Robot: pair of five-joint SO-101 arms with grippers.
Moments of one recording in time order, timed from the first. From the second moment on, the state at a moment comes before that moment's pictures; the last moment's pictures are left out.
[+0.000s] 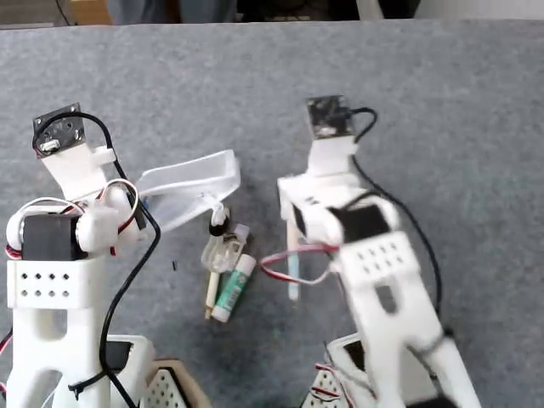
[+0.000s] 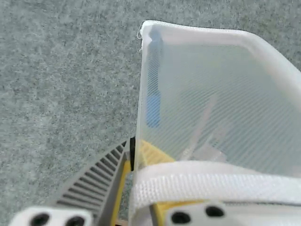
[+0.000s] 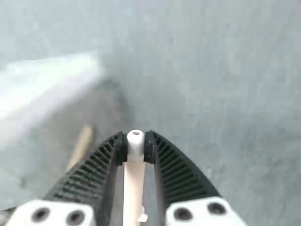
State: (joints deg) left arm -4.5 -42.2 25.4 92.7 19.9; right arm -16.1 -42.8 43.0 54.2 -6.6
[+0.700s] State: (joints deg) left arm -4.5 -42.2 27.7 91.6 19.9; right arm -38.8 -67.9 29.7 38.9 6.7
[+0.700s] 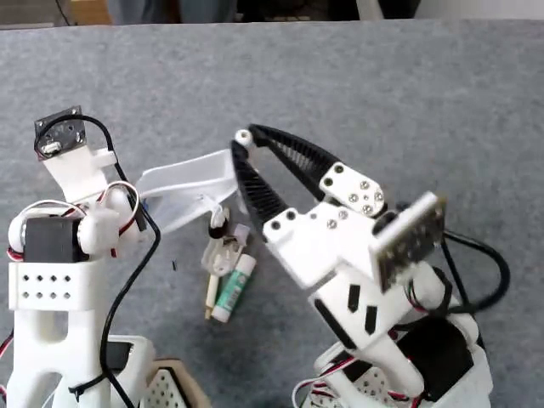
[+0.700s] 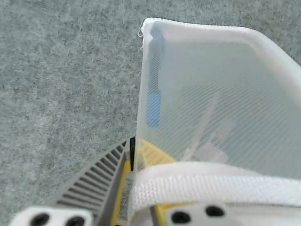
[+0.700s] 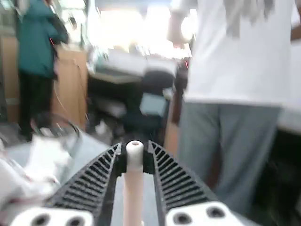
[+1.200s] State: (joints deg) left arm -4.5 -42.2 28.1 90.8 19.9; right arm -49.7 -62.3 33.2 23.3 6.6
